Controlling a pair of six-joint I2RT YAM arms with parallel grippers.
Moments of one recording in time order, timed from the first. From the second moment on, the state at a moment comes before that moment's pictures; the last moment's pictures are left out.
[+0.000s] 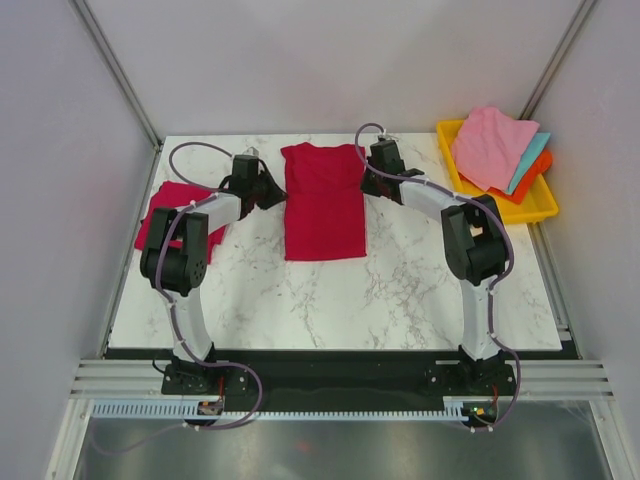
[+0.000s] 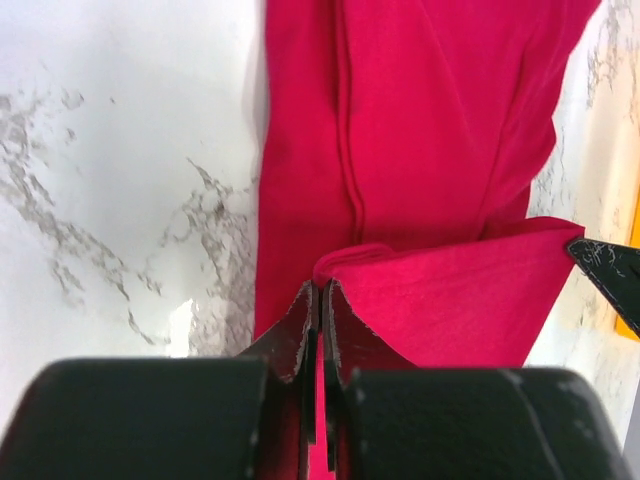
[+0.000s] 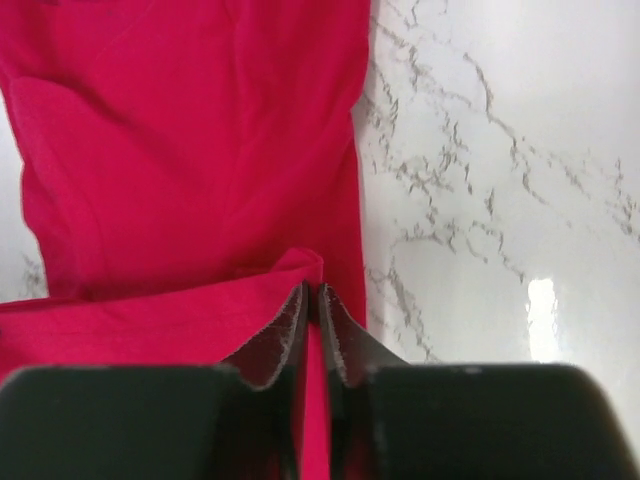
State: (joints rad) left arm -0.22 1.96 1.24 0.05 0.18 -0.69; right arm 0.38 2.12 1.56 -0.15 0.08 0.56
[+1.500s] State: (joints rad) left arm -0.27 1.36 0.59 0.11 0.35 -0.72; right arm 0.54 1.62 0.84 0.05 -0.05 0.65
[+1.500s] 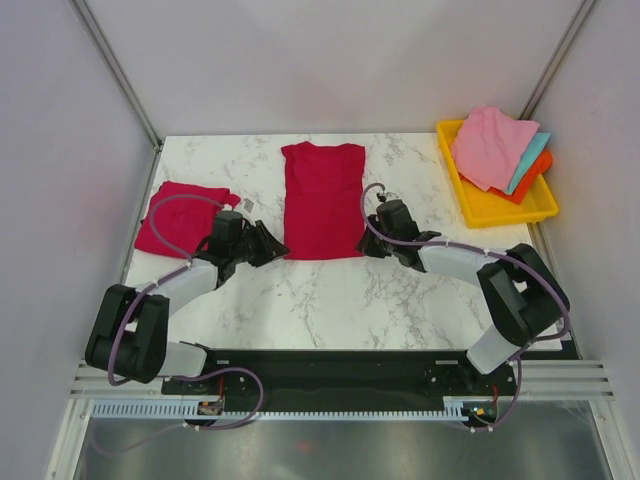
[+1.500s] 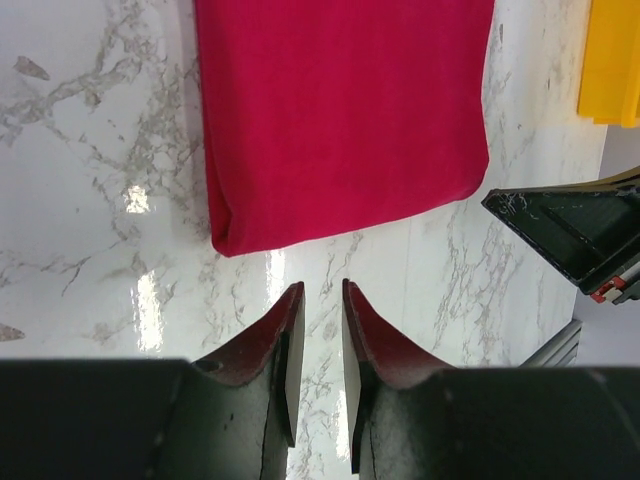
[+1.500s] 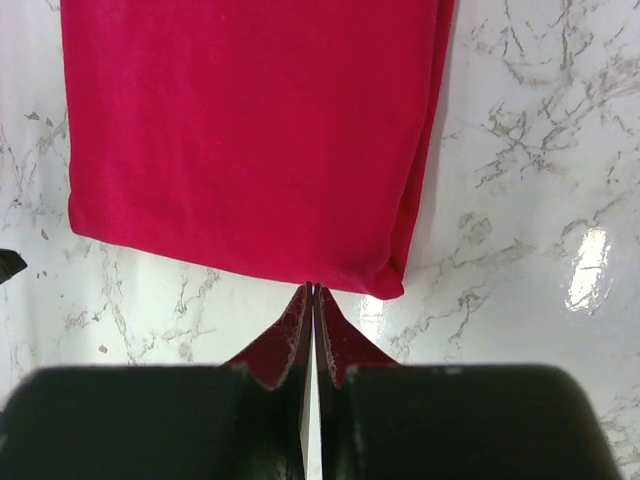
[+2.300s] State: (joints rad) left arm -0.28 1.60 0.71 0.00 0.29 -0.70; right arm 0.49 1.72 0.90 -0.03 0.03 0.66
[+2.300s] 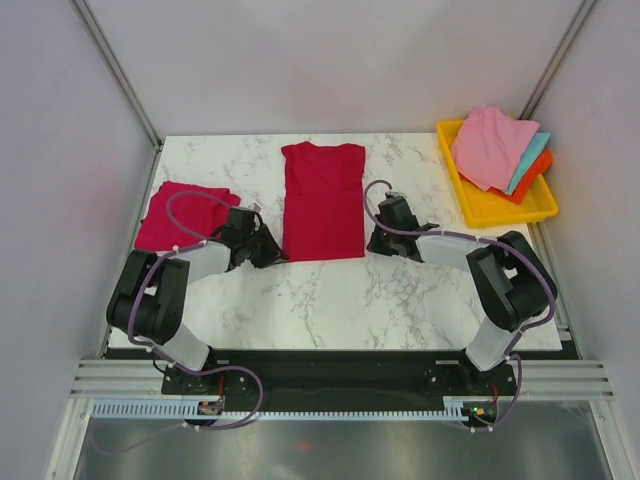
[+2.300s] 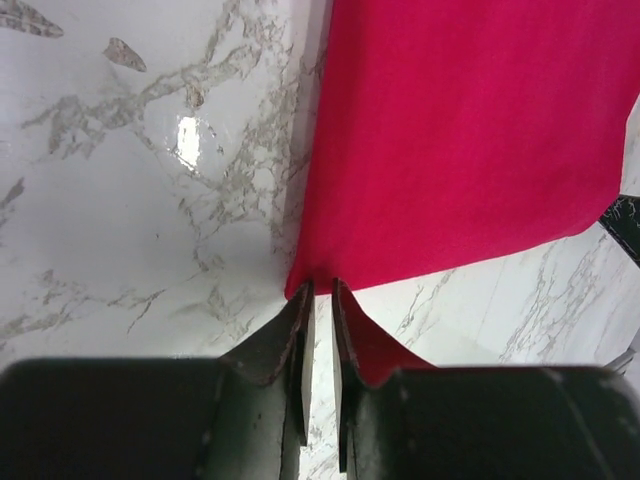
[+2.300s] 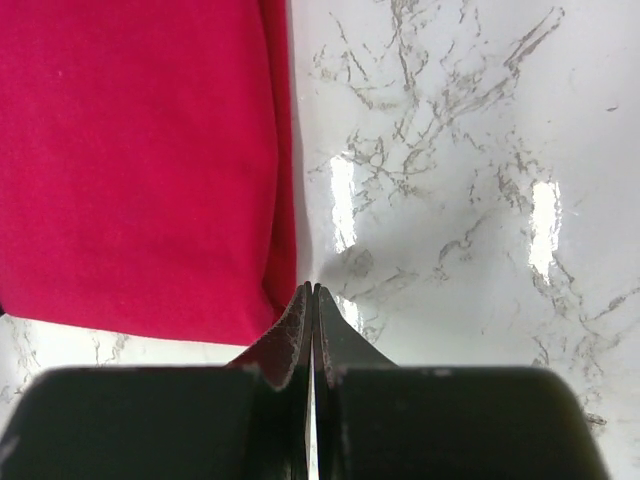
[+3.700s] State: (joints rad) left arm -0.30 1.56 0.70 -0.04 0.21 -0.68; right arm 0.51 1.75 0.88 0.05 -0.04 0.69
